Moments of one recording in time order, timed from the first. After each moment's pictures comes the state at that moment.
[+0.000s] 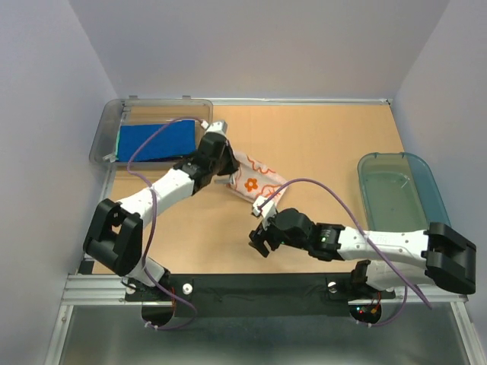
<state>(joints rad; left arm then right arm) -0.58 1.47 0.95 -0.09 -0.06 -0.64 1.18 1.23 0.57 0.10 0.12 0.13</state>
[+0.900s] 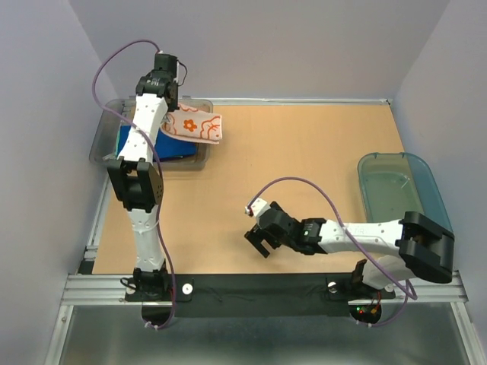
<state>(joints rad) -0.14 2.11 2.27 -0.95 -0.32 -0.02 1.17 1.36 0.67 -0.14 0.31 0.17</state>
